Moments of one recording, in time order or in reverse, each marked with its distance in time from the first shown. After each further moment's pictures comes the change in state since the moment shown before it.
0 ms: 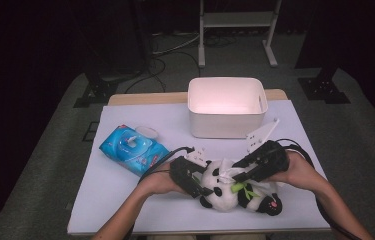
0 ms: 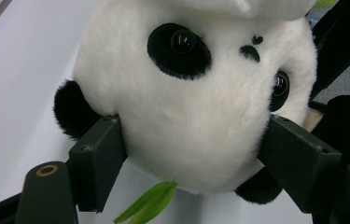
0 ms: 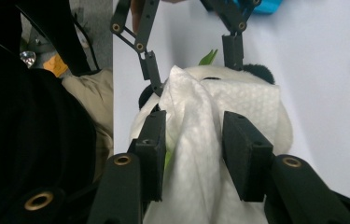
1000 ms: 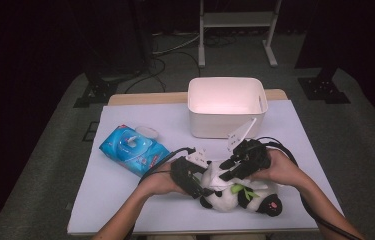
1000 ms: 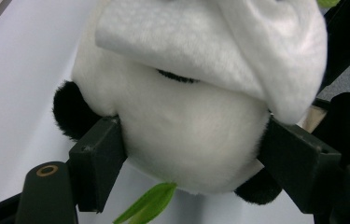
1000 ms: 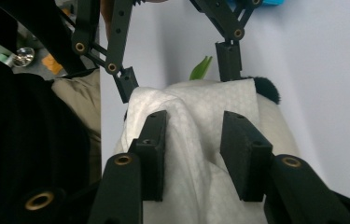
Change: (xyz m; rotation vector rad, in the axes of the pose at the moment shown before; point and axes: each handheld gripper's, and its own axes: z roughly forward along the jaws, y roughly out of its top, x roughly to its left) left arm -0.003 0.002 0.001 0.014 0.011 0.014; right arm -0.014 0.021 0.038 0.070 0.028 0.045
